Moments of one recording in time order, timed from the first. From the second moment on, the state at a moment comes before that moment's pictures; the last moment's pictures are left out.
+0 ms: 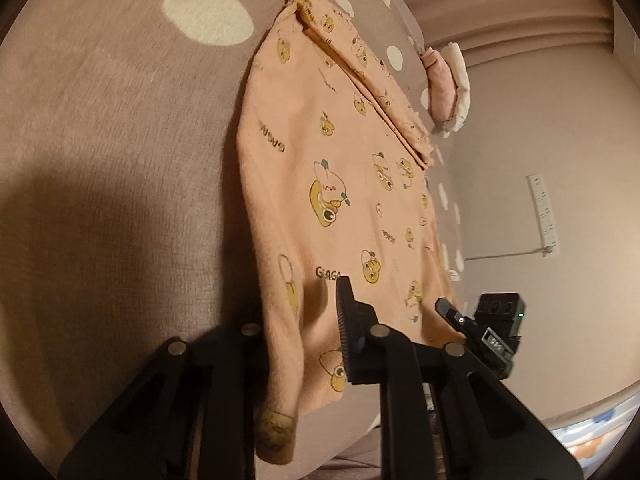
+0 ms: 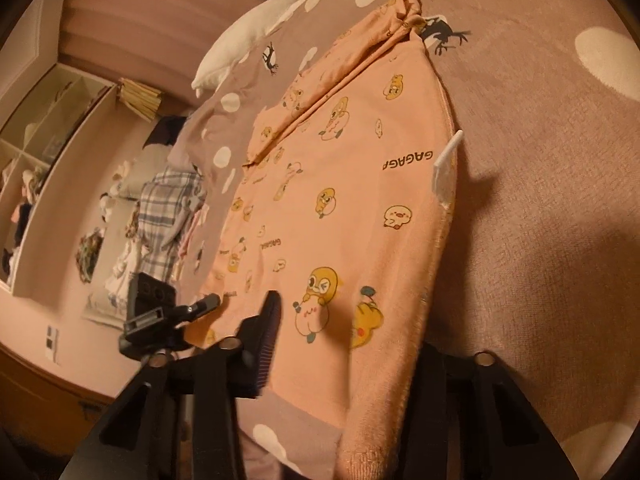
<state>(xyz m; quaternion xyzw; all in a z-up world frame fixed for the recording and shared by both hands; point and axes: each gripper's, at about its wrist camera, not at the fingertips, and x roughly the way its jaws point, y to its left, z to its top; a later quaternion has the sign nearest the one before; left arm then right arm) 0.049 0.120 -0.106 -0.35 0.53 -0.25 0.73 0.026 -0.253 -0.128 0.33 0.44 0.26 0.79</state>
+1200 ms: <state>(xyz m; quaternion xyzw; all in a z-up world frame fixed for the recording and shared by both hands) 0.031 0.131 -0.060 -0.43 0.38 -0.38 0.72 0.009 -0.250 -0.083 0.35 0.32 0.32 0.82</state>
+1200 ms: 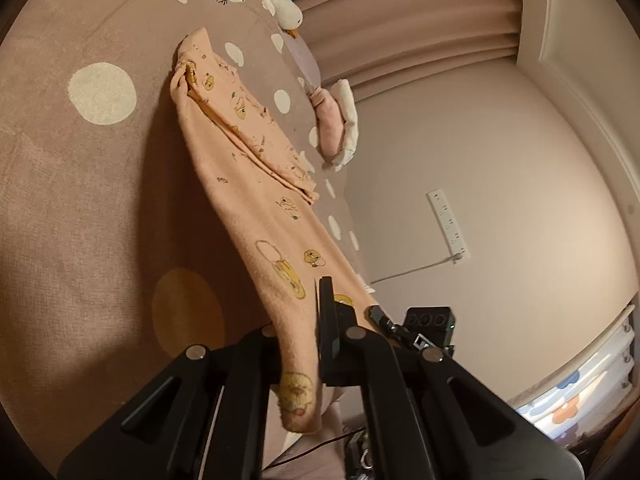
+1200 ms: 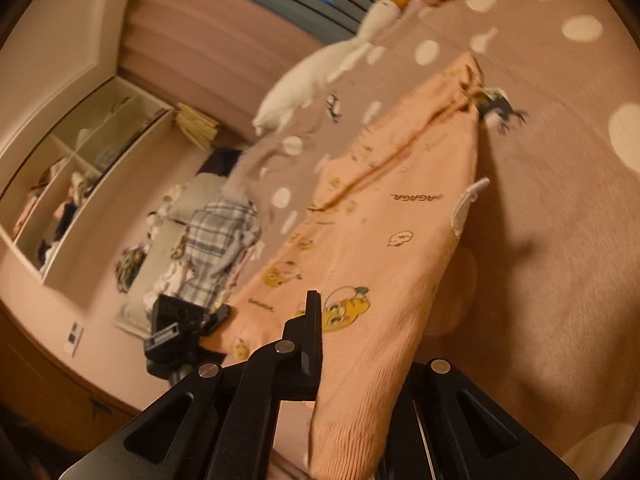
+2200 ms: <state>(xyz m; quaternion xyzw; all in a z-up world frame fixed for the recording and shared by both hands) -0.057 0.143 0.015 -0.39 0.29 -0.45 0.75 -0.044 -0.269 -0.038 0.34 0.26 0.37 0.82</state>
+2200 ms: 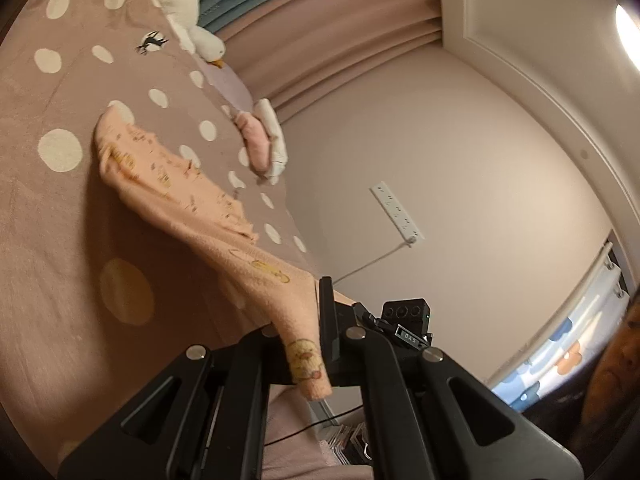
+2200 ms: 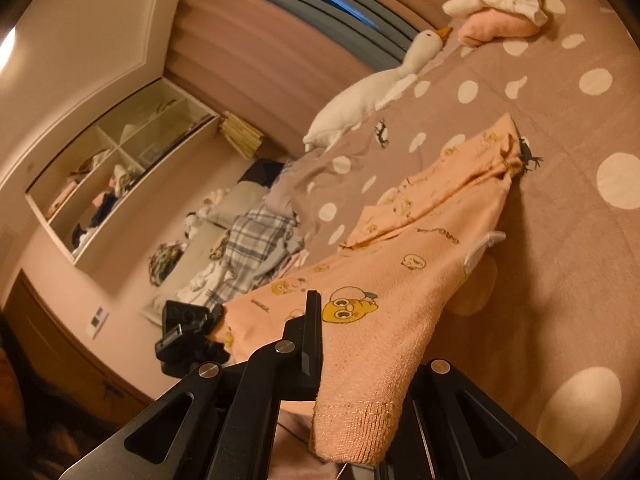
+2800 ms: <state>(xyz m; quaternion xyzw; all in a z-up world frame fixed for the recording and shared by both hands) -0.019 0.143 0.003 -0.42 0.32 -0.42 0.74 -0.016 -0.268 -0.037 0.35 0.27 0.36 0.82</state>
